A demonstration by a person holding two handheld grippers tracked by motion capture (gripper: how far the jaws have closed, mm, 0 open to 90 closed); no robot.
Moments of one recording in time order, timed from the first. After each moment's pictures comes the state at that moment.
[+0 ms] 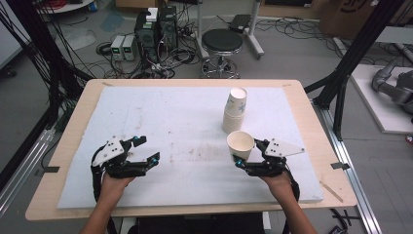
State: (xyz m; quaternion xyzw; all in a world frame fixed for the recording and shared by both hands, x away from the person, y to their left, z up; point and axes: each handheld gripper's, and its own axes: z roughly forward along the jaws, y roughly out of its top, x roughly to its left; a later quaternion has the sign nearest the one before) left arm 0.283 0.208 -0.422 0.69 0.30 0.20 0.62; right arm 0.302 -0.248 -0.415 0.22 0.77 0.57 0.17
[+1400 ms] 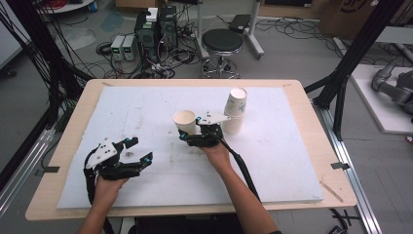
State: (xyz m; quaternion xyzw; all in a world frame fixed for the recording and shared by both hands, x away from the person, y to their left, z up) left arm 0.279 0.224 -0.426 0.69 0.33 0.22 0.61; right arm 0.400 -0.084 -0.435 0.26 0.79 0.54 0.15
